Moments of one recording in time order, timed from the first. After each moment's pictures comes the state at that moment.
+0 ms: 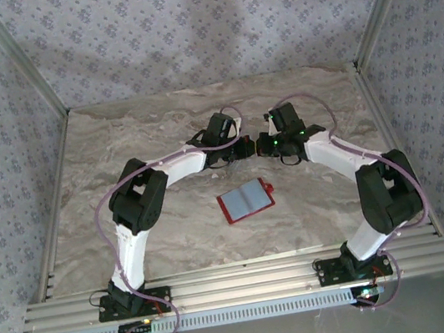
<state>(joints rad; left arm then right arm) -0.71 2.15 1.50 -0.07 0.37 -0.59 0.38 1.58 1.04 -0.31 -0.21 0.50</state>
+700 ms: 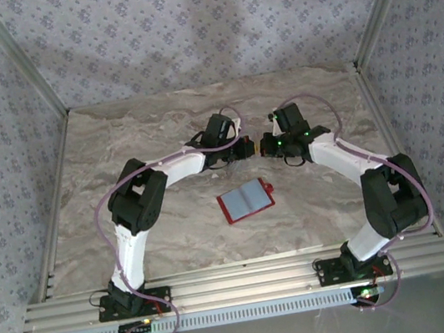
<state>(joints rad) -0.71 2.14 1.47 -0.02 0.39 -0.60 0.36 1.55 1.01 -0.32 -0.21 0.50</state>
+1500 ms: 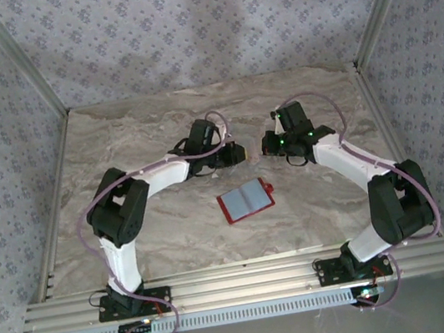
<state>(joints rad) -0.66 1.94 1.25 0.02 0.51 -0.64 0.36 1.49 1.01 -0.35 -0.19 0.50</state>
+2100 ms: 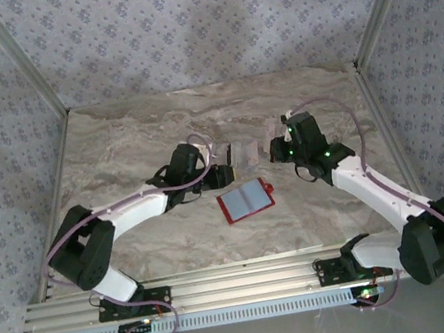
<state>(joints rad) -0.70 1.53 0.84 0.06 0.36 -0.65 0.44 1.19 0.86 -0.34 -0.02 0.52</state>
